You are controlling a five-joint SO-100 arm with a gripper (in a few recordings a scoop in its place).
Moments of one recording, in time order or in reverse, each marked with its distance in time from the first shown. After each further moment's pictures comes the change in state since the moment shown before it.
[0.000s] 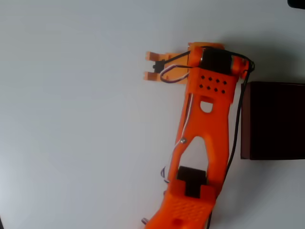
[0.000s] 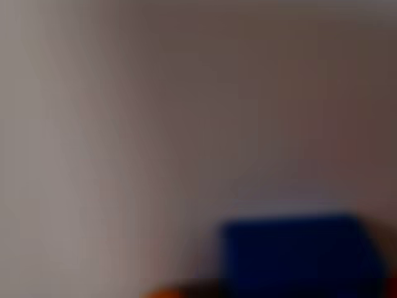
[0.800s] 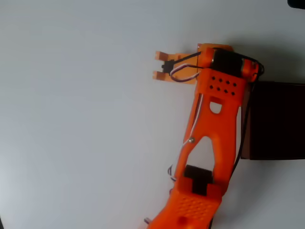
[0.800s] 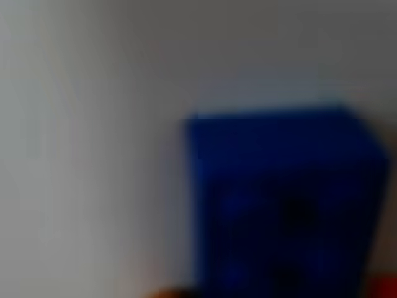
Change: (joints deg) arm 4.6 -3.5 -3.3 -0.4 -0.9
